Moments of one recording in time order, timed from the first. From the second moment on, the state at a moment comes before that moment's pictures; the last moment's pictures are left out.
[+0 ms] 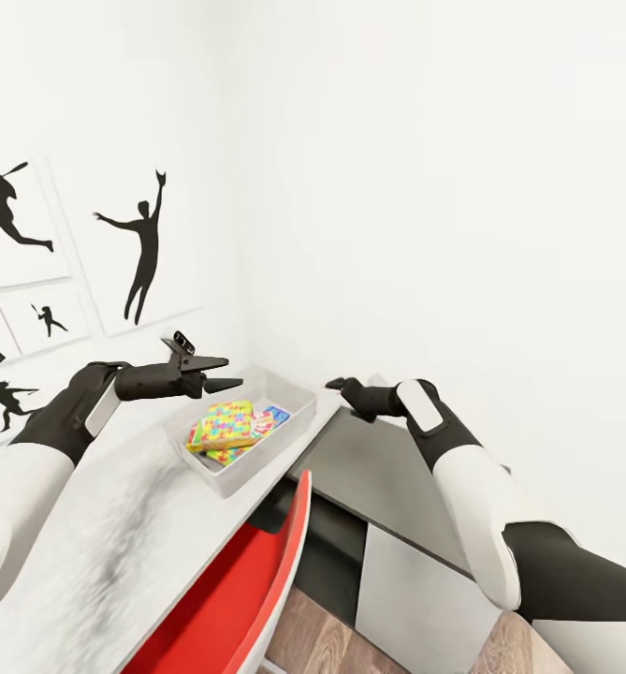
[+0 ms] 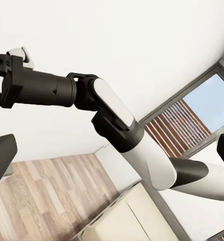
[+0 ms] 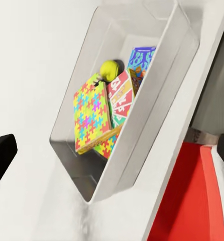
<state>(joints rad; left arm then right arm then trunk) -1.08 0.32 -0.23 -0.74 0.45 1.04 -1.56 -1.09 0.12 -0.02 -0.56 -0.88 0.73 -0.12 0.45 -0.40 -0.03</state>
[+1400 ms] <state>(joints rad) -1.07 0.32 -0.23 -0.74 0.44 1.04 -1.56 -1.08 0.12 -0.01 -0.60 -0.88 0.74 -0.13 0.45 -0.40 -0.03</state>
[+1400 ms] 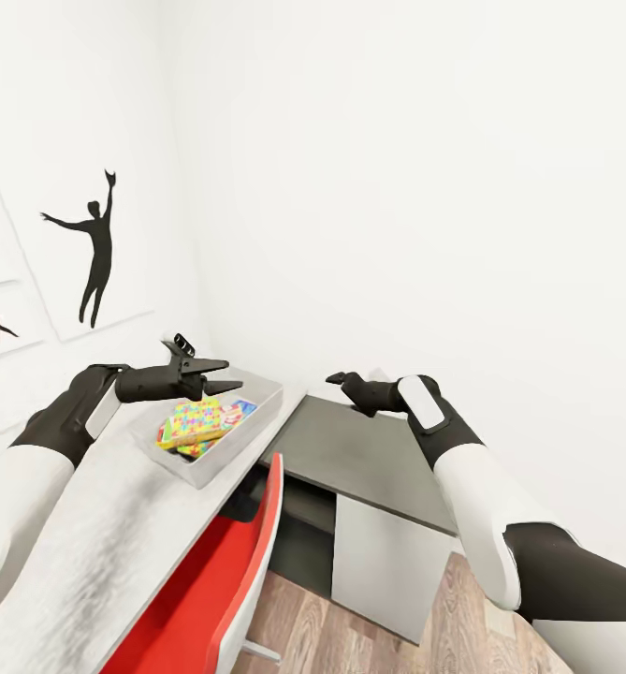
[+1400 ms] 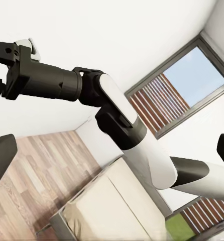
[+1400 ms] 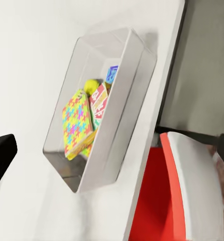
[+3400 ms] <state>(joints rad) -1.06 0.31 -0.23 -0.74 0.44 1.02 -1.56 -1.09 0.09 -0.01 -0.59 -0.91 0.74 -0.12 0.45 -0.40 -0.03</state>
